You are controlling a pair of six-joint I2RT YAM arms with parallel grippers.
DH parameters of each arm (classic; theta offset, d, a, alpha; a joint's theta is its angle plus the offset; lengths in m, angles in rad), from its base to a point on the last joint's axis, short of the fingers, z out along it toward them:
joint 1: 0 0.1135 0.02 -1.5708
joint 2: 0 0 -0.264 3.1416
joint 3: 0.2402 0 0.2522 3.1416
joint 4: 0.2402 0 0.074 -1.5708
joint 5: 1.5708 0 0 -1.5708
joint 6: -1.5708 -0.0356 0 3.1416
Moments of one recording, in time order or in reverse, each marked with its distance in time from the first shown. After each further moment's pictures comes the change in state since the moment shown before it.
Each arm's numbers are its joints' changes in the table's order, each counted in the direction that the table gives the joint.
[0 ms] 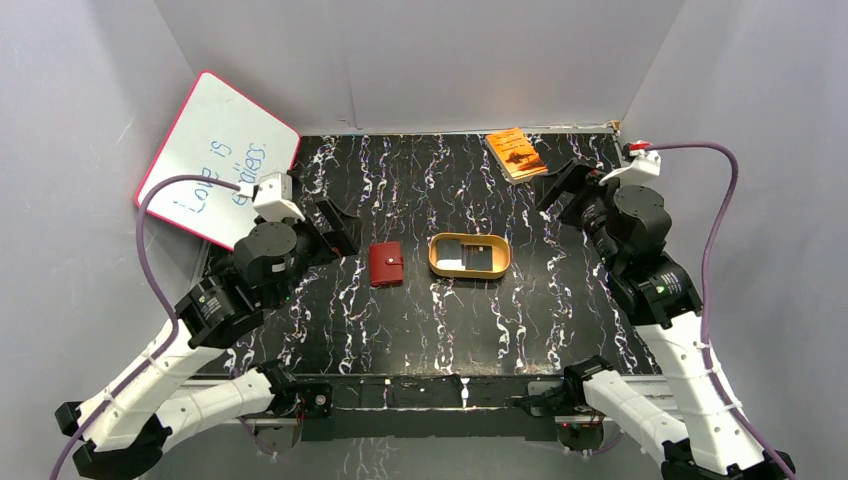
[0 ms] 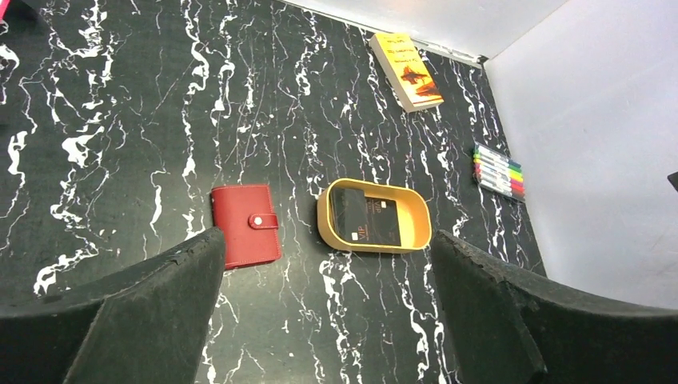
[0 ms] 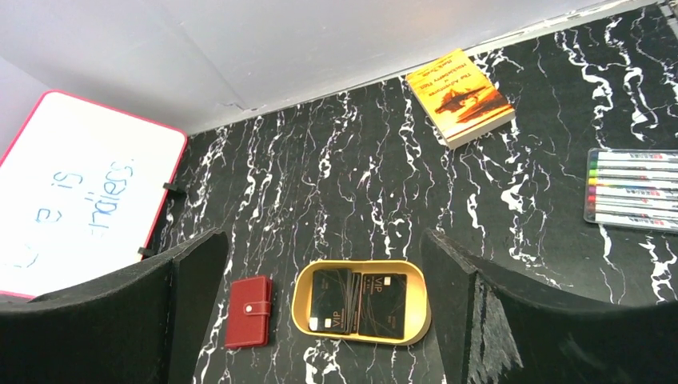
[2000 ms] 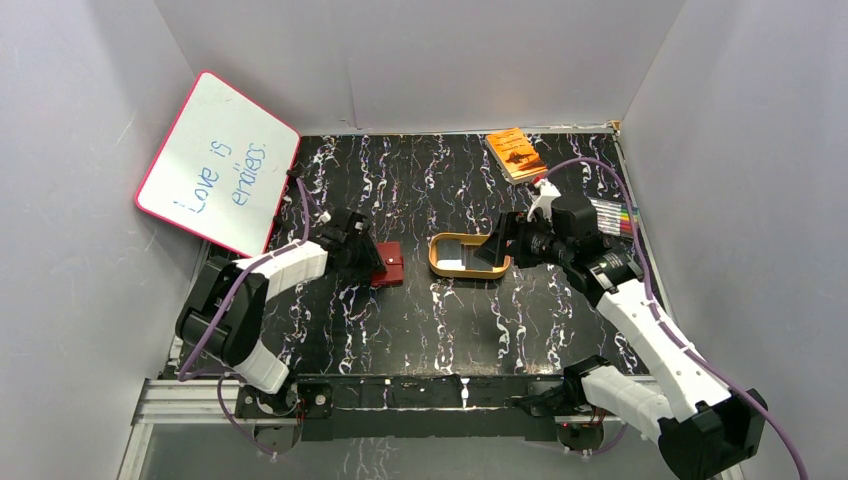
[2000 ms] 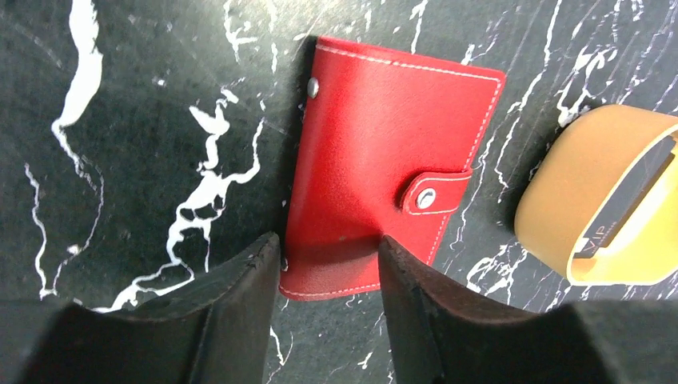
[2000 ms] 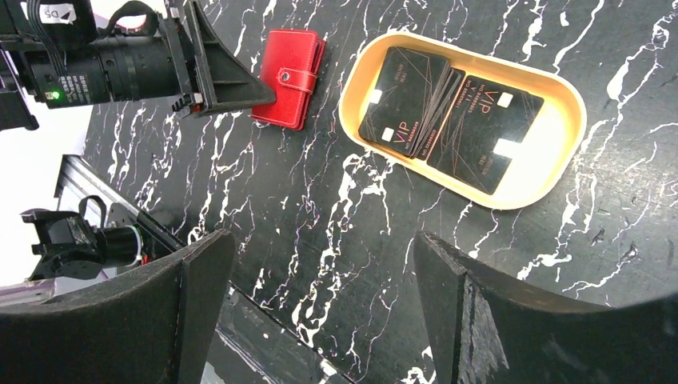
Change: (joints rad) left arm 0.411 0.761 -0.332 -0.367 0.608 0.167; right arm 0.026 0.146 -0.266 0.022 -0.570 0.060
